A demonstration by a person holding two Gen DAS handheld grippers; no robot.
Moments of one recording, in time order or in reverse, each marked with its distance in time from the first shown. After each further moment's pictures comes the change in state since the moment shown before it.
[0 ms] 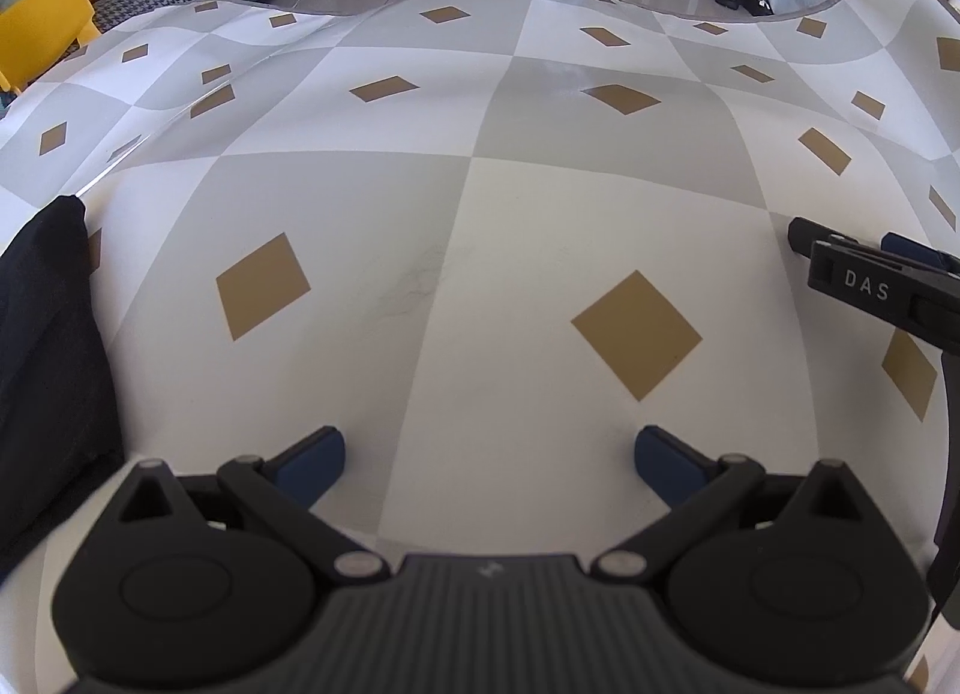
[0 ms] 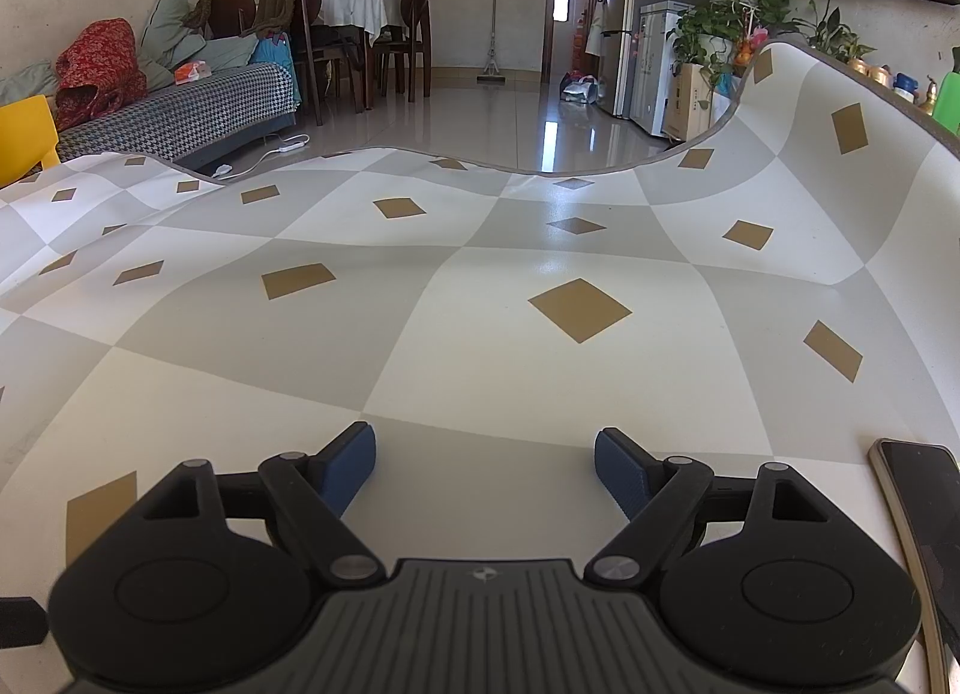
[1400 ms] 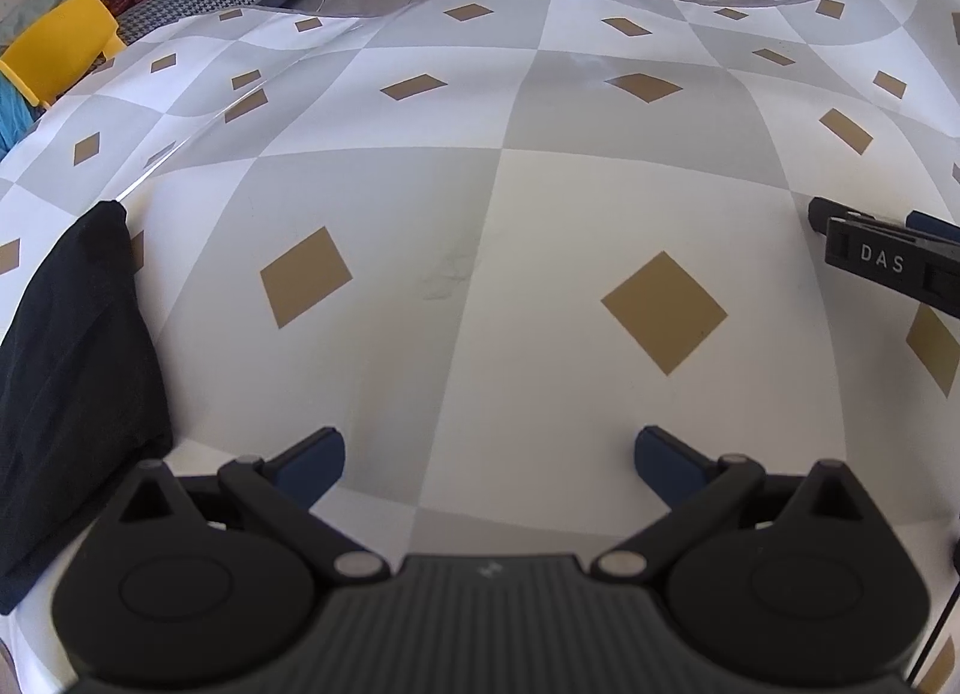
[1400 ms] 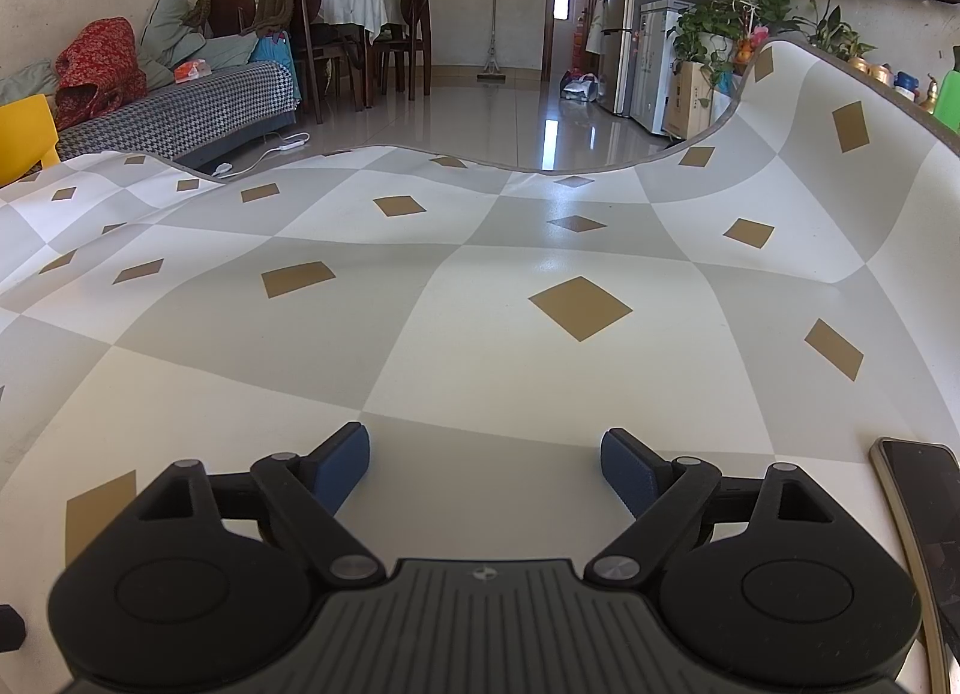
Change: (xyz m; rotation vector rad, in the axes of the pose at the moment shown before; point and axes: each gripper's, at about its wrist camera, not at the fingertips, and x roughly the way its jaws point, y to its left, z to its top) left arm -0.011 -0.005 -0.004 0.059 0.008 0.088; right arm 0.001 0.000 -0.001 0.000 0.002 0.001
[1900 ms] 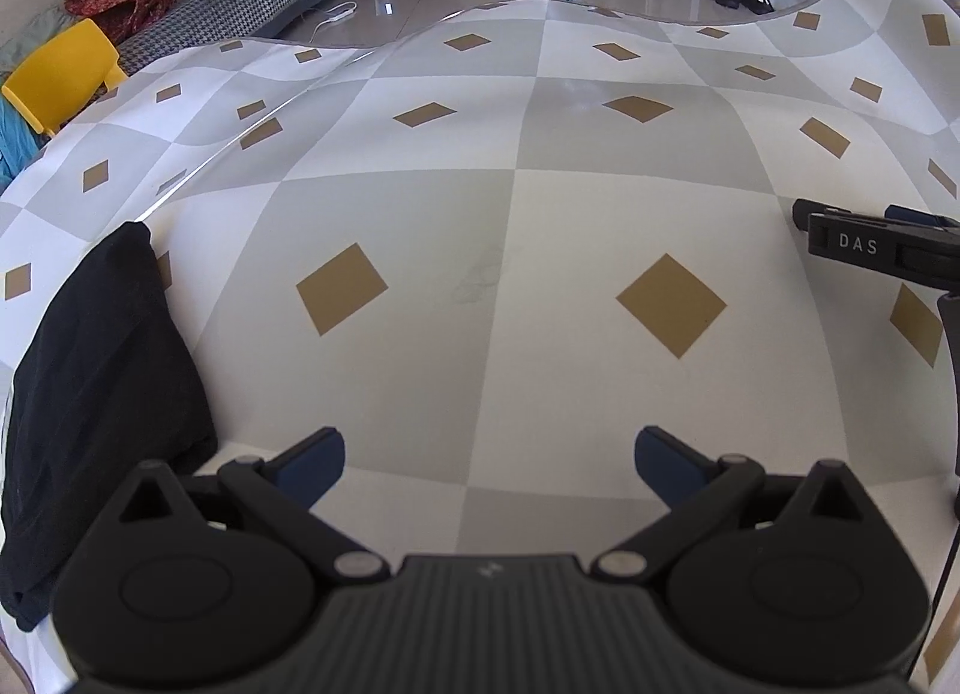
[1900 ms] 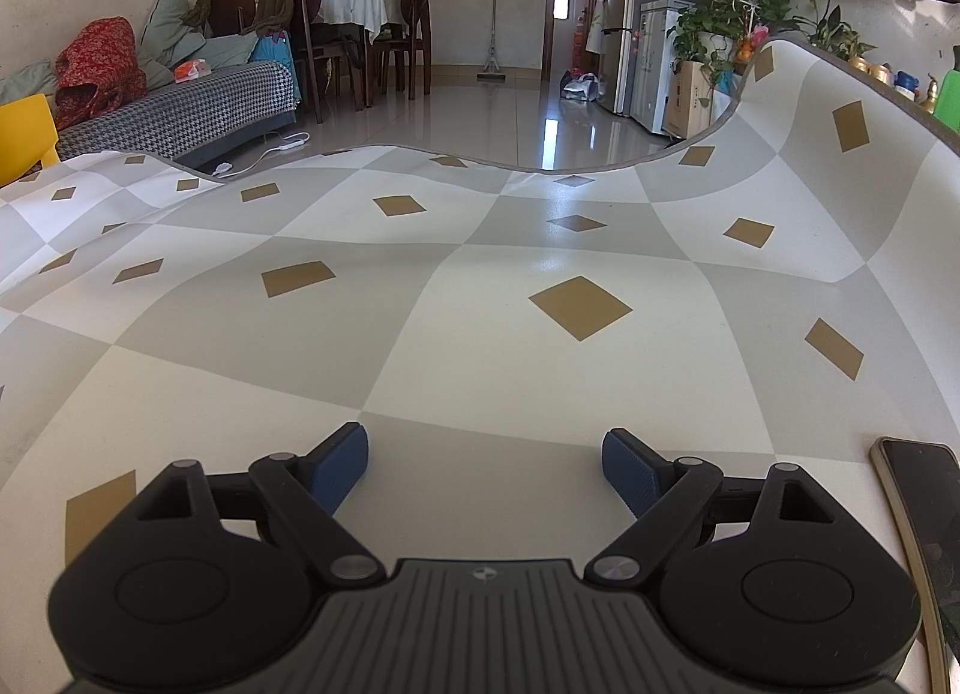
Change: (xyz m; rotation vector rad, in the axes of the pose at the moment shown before) left arm -0.023 0.018 -0.013 0.022 -0.071 -0.016; right arm 0.000 0.000 0.000 0.000 0.001 0.000
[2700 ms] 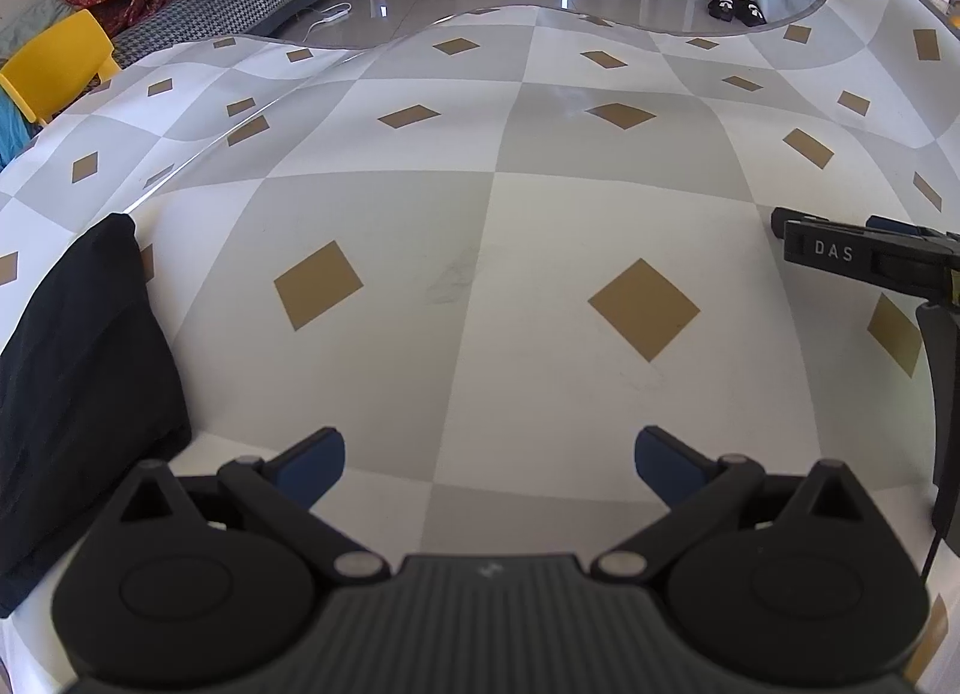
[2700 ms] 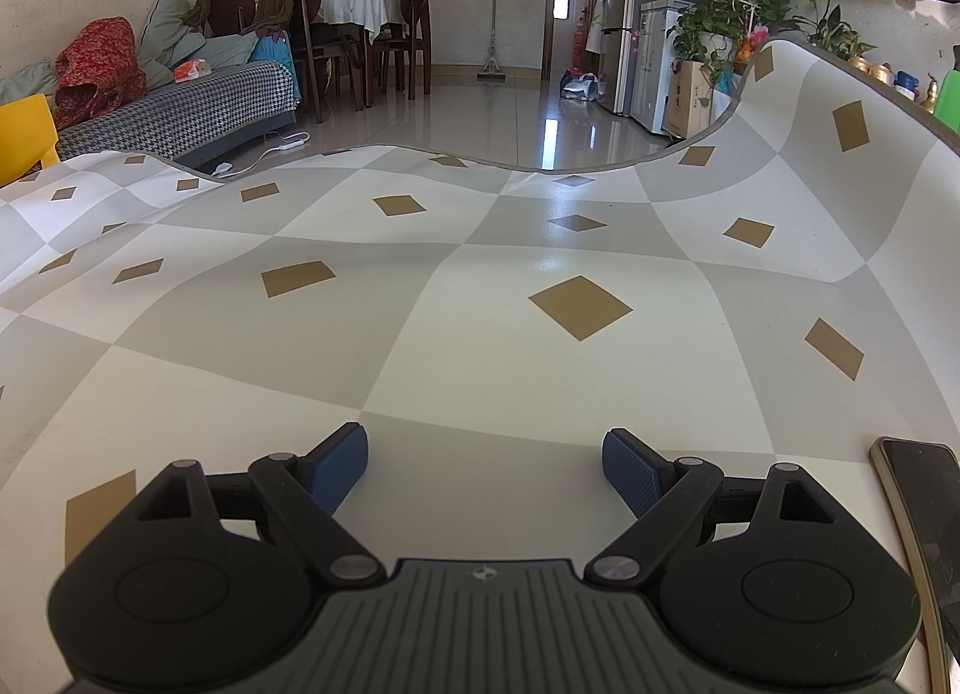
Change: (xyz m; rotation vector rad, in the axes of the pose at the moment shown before) left arm 0.001 -0.010 -0.002 -0.023 -0.002 -0.036; right arm 0.000 0.000 0.000 0.000 0.000 0.000
